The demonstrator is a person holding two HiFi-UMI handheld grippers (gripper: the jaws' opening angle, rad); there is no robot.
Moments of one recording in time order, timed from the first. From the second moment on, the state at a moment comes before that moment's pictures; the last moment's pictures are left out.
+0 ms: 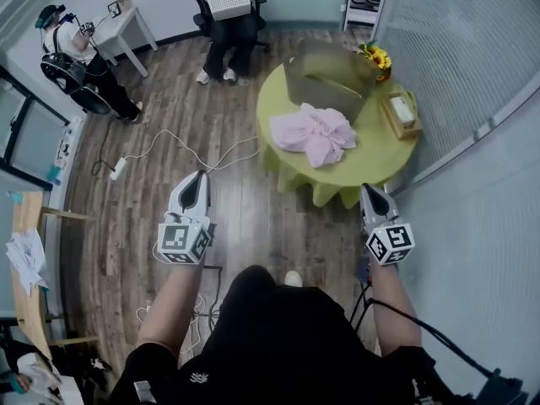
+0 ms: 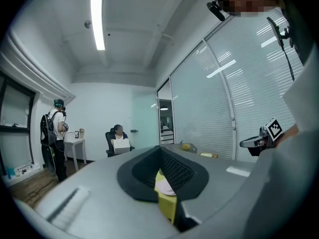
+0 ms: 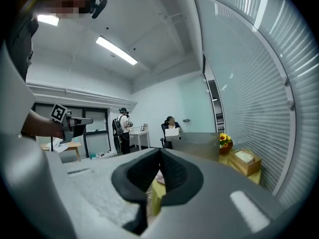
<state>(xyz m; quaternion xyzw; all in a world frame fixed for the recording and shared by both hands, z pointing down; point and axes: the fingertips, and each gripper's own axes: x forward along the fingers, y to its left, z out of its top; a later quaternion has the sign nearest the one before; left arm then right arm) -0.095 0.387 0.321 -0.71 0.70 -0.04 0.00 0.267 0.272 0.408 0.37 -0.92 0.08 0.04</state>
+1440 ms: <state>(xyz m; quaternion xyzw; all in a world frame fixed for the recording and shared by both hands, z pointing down) -0.211 0.060 0.377 -0.82 0.57 -0.06 0.00 0.131 0.047 0.450 0.48 -0.86 0.09 0.13</state>
